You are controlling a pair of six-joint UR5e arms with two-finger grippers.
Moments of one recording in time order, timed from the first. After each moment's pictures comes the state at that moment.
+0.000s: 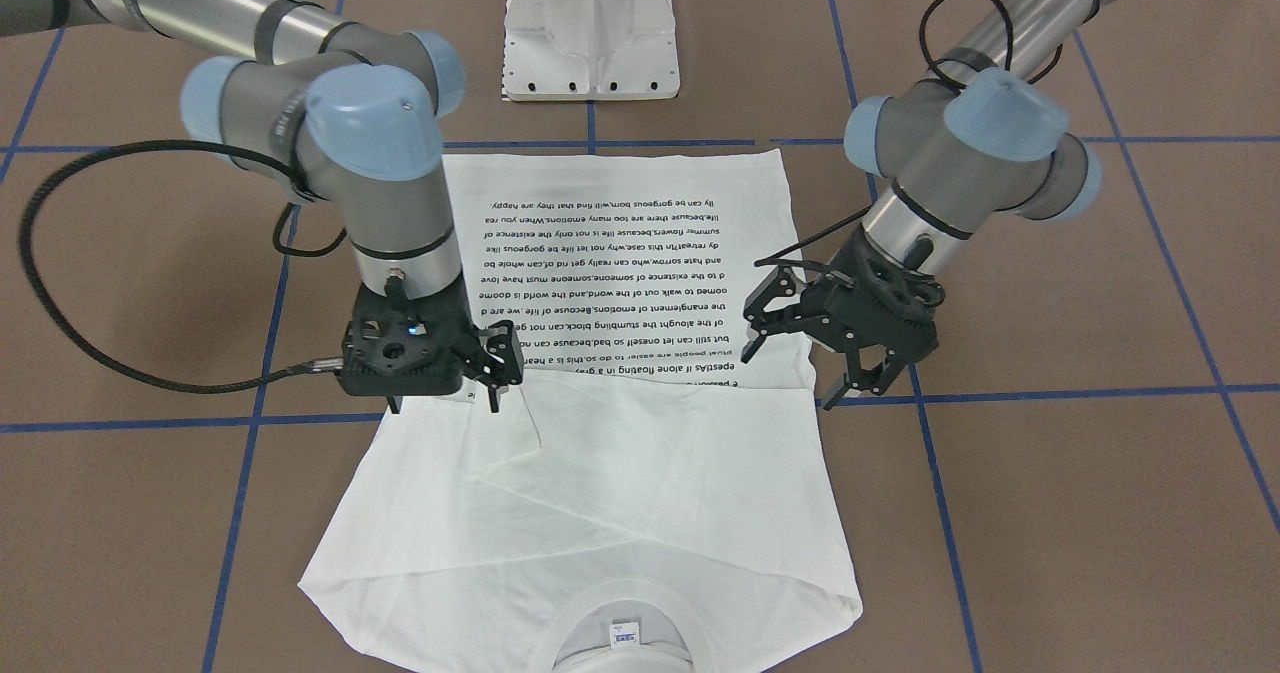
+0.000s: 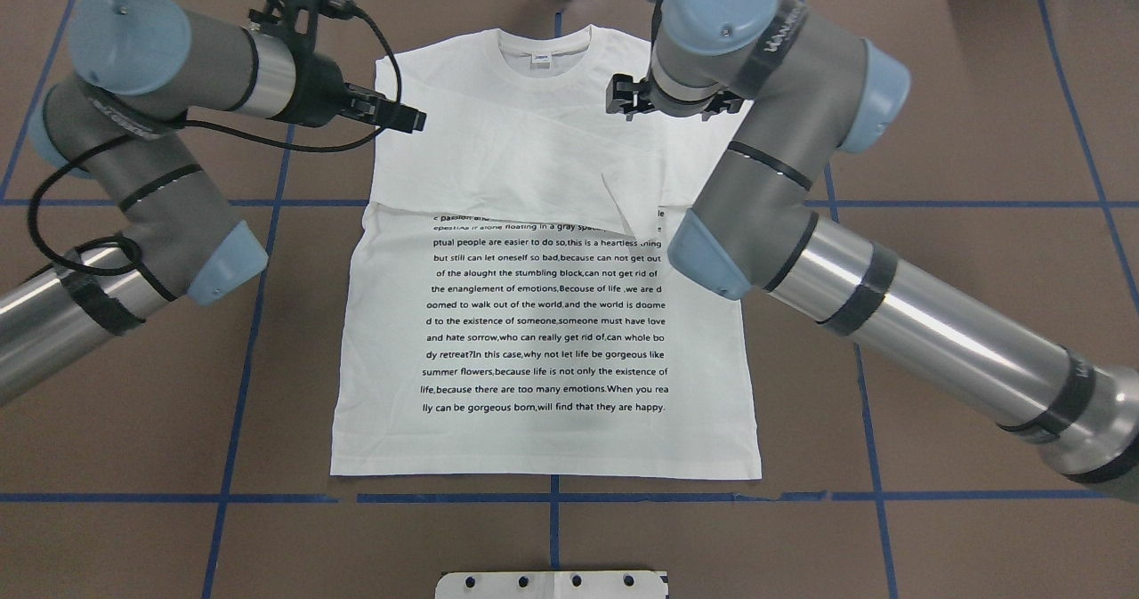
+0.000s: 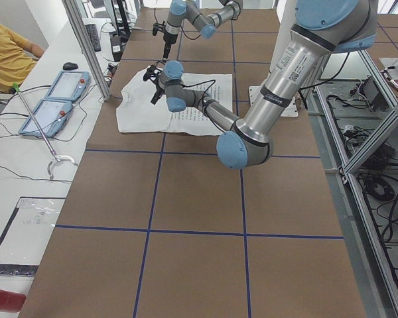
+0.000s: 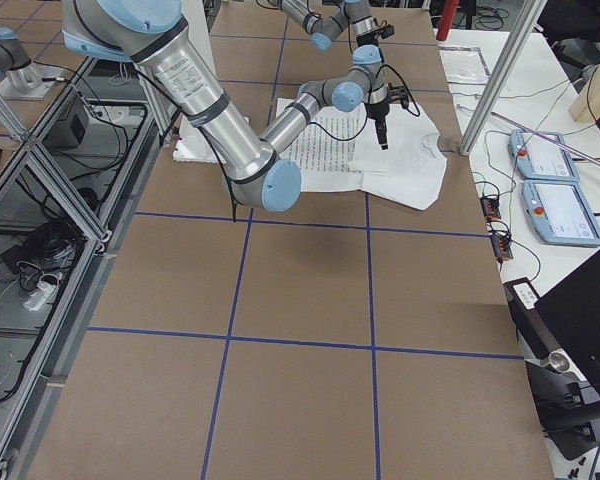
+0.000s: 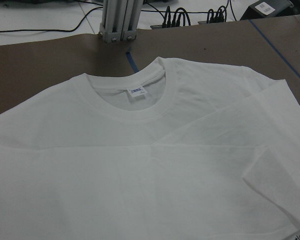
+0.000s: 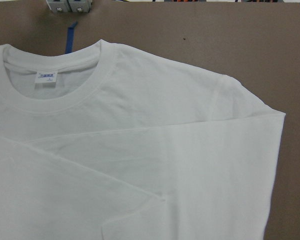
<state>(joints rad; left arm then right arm) -0.88 -2.09 -1.50 -2.39 -2.02 -0.73 0.73 -0.73 1.42 -1.50 1.70 1.08</state>
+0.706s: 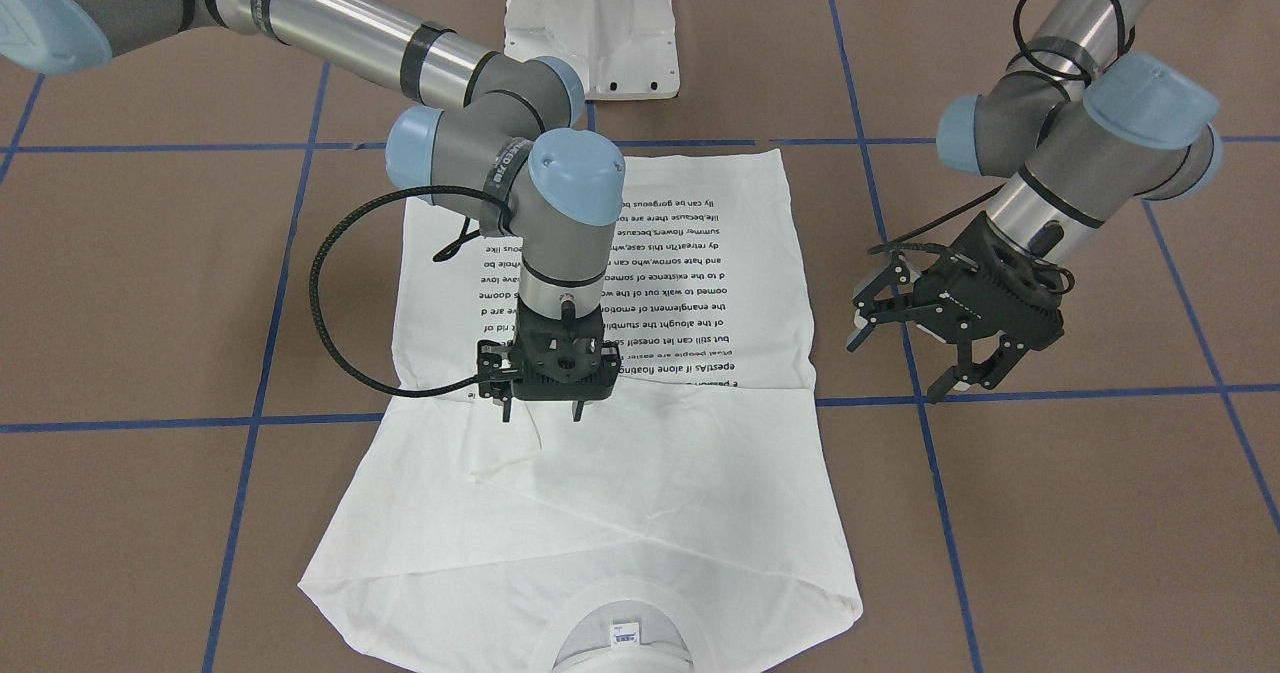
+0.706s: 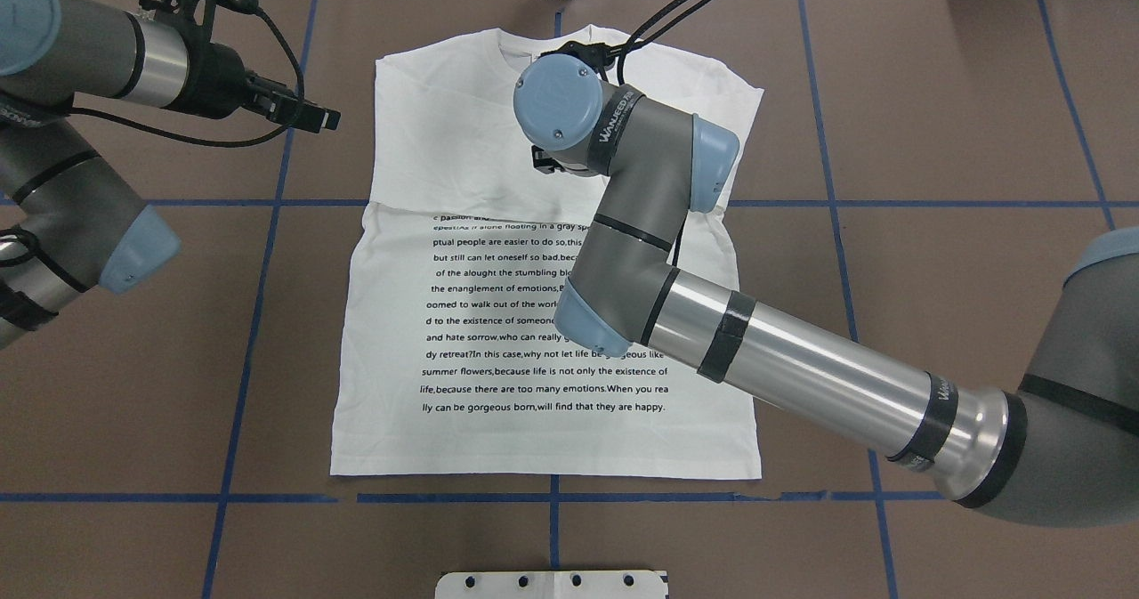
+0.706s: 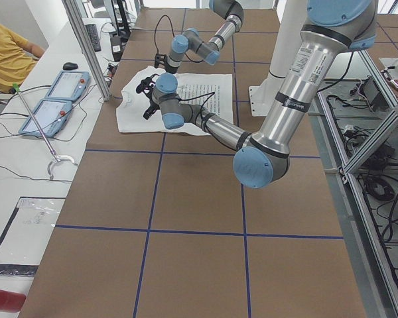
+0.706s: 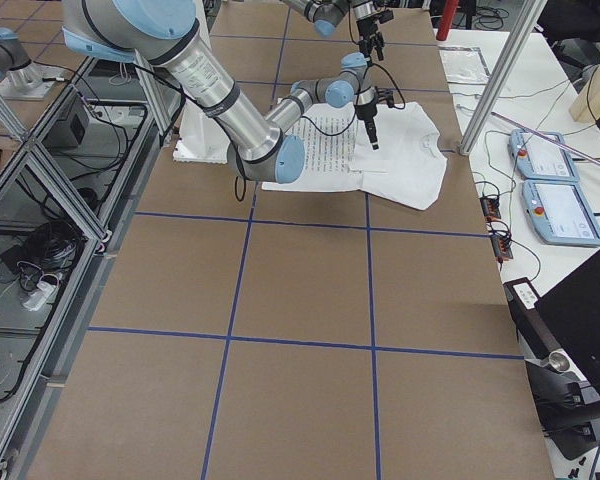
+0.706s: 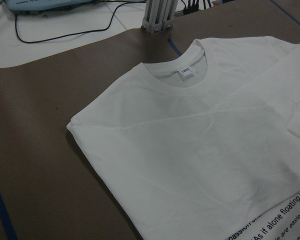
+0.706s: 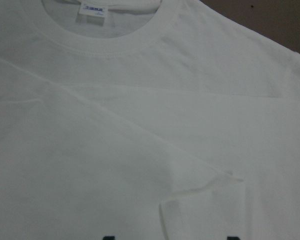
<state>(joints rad) -0.95 -1.99 -1.54 -2.40 -2.09 -0.64 0.59 -0.61 1.20 -1.49 1.55 0.99</state>
